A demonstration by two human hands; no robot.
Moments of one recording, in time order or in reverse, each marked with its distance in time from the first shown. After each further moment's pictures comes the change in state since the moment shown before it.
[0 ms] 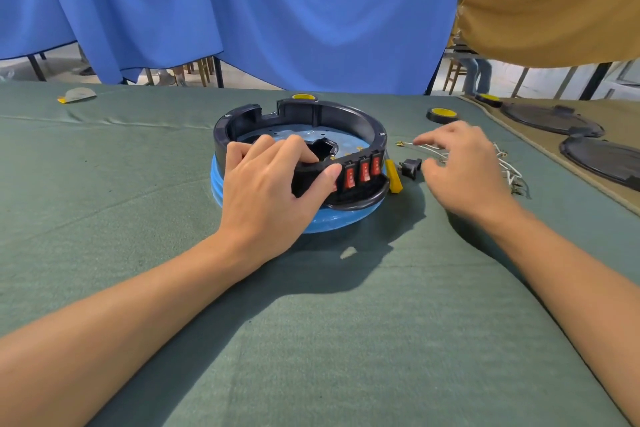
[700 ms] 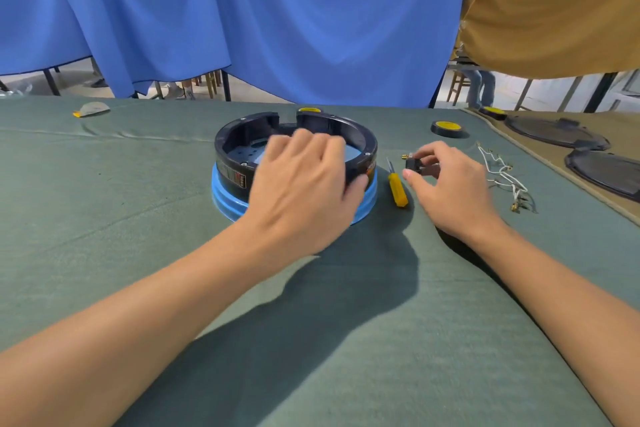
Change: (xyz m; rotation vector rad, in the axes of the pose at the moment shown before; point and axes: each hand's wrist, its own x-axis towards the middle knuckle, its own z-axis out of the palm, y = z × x) left_hand 0.026 0.014 0.005 0.381 -0.257 0.092; right_hand 0.001 -0.005 0.017 0.135 0.059 0.018
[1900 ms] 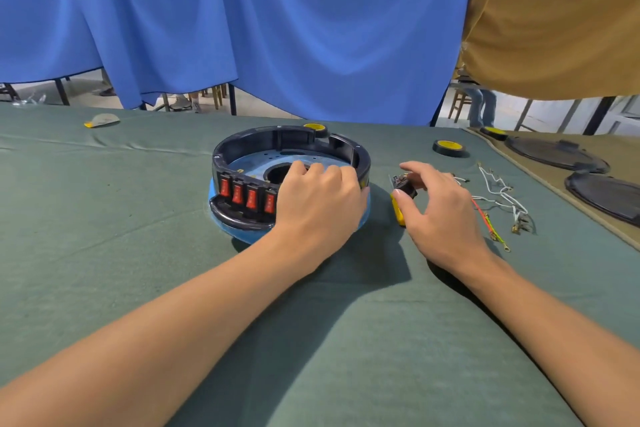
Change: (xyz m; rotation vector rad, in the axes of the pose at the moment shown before) left_hand 0.014 0.009 0.023 0.291 -0.053 0.043; right_hand -0.015 -0.018 0.005 0.054 0.057 -0.186
